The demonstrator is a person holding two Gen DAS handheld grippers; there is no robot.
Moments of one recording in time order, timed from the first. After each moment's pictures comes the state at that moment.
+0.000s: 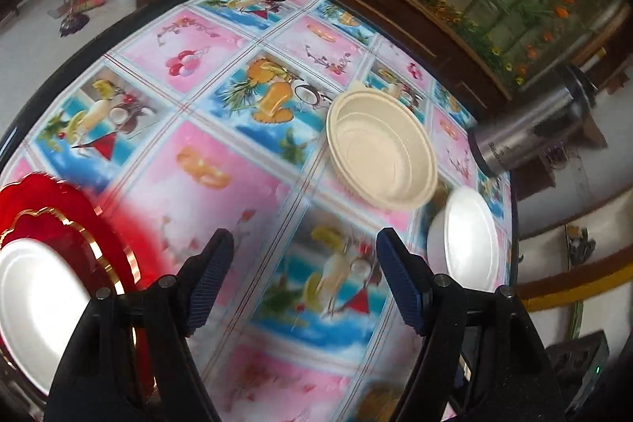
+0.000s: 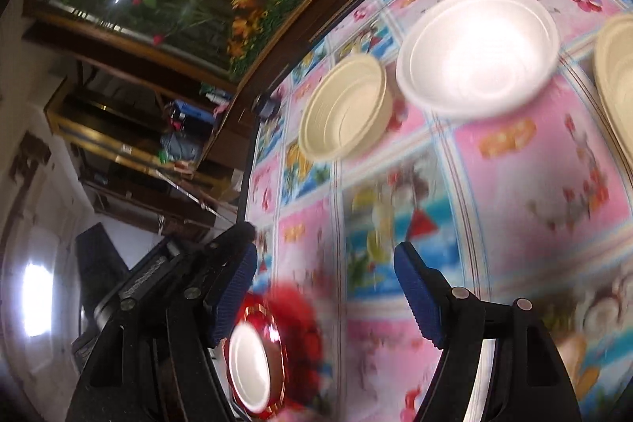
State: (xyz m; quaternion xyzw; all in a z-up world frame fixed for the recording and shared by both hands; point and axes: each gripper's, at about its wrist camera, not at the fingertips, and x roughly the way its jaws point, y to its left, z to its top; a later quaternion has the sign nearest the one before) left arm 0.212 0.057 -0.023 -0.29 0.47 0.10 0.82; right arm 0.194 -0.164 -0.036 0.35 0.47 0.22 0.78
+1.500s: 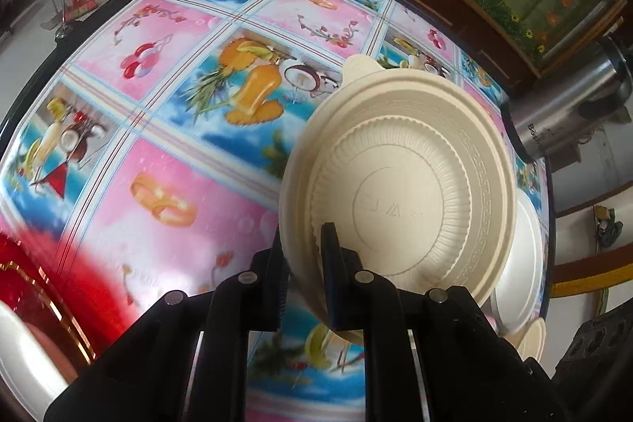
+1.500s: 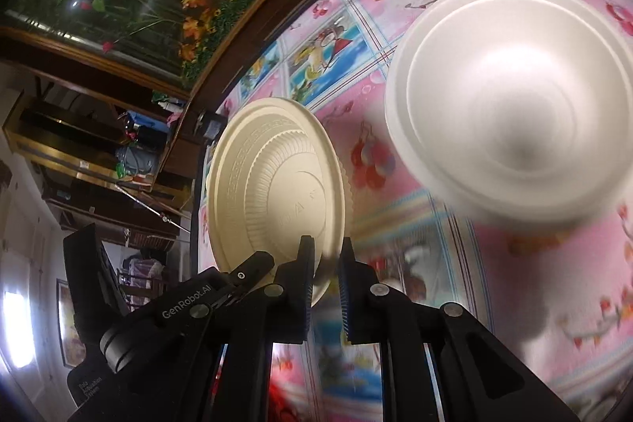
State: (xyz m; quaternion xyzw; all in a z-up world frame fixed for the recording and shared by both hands) left arm 0.258 0.044 -0.062 -0.24 0.52 0.10 0.81; right arm 0.280 -0.133 -0.075 0.32 0.51 0.16 0.78
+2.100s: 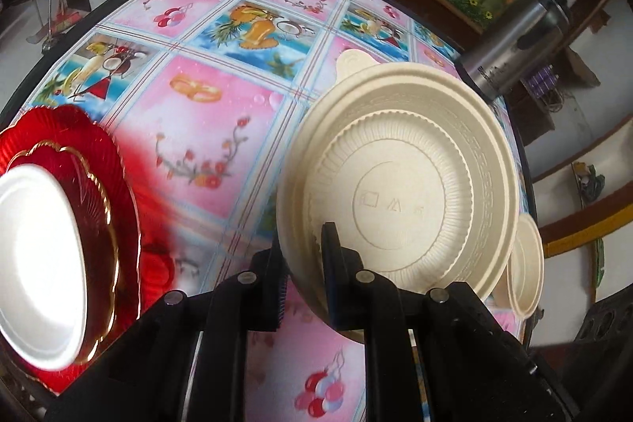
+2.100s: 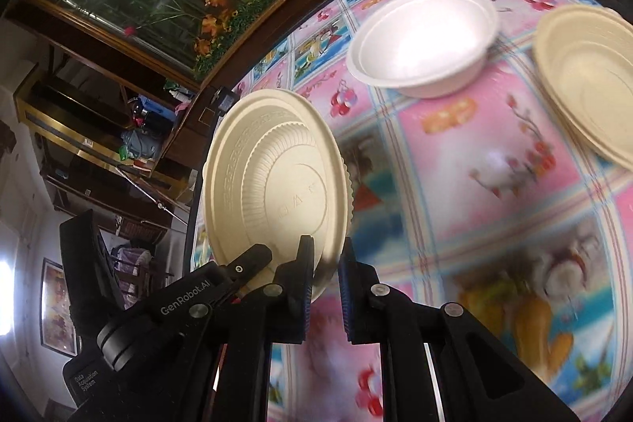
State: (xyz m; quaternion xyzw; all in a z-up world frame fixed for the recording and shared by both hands) left arm 0.142 0.012 -0.053 -0.22 0.50 0.05 0.84; right arm 0.150 -0.163 -0.052 0.29 0.48 0.16 0.81
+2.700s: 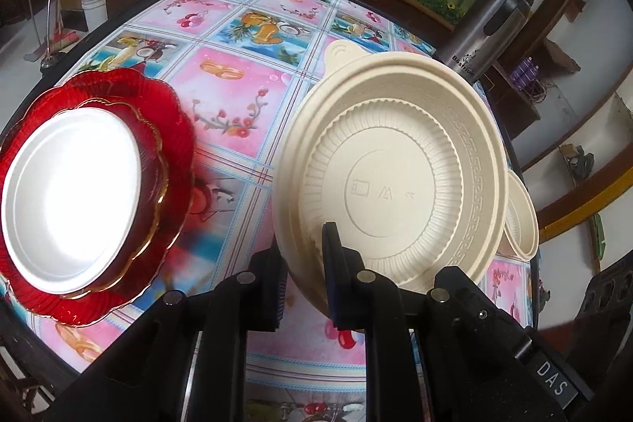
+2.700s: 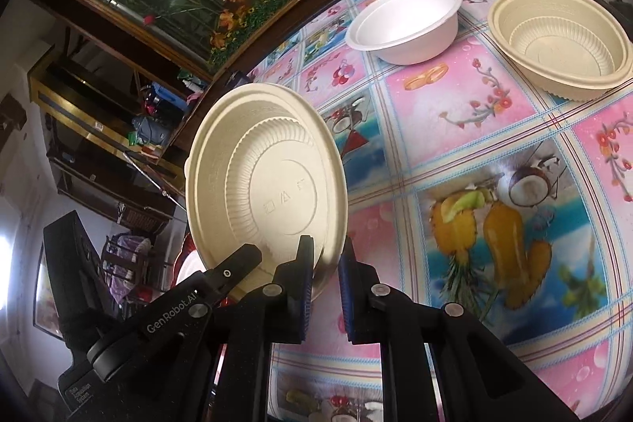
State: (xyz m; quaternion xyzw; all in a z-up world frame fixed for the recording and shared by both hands) left arm 0.069 0.015 -0.048 -0.20 0.46 0.04 0.86; right arm 0.080 -0.172 -0.052 0.27 0.47 0.18 0.82
